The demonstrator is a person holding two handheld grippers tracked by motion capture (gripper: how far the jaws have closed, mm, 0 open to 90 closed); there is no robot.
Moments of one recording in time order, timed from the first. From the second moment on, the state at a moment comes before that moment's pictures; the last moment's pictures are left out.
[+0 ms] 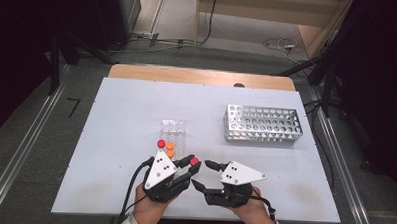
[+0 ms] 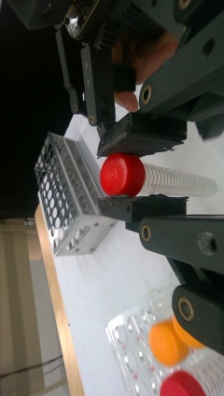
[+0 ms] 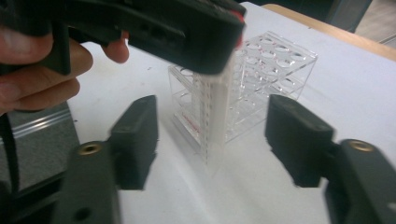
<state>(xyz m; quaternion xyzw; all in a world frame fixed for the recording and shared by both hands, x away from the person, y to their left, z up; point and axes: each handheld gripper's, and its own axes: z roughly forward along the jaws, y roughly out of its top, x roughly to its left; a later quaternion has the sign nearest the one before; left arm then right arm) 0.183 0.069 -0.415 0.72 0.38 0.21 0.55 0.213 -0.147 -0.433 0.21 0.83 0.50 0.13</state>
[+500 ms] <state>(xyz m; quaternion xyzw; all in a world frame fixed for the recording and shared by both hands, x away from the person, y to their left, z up) 0.173 0.089 -0.407 0.71 0.39 0.22 0.55 0.219 -0.178 -0.435 0.25 0.82 0.50 0.13</state>
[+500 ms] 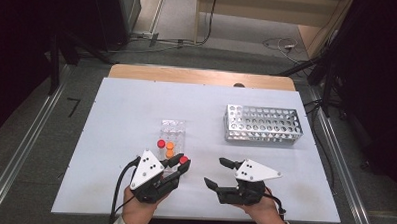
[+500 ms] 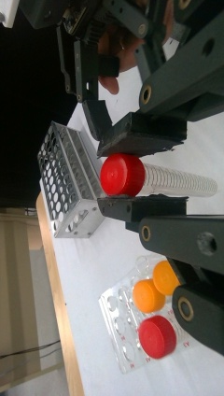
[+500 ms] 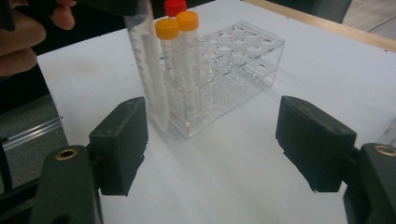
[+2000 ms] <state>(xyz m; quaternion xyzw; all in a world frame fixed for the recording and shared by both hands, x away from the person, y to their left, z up) 0.179 0.140 -0.400 0.64 0.45 0.31 0.54 0.233 -0.204 -0.438 0.30 0.81 0.49 0.16</state>
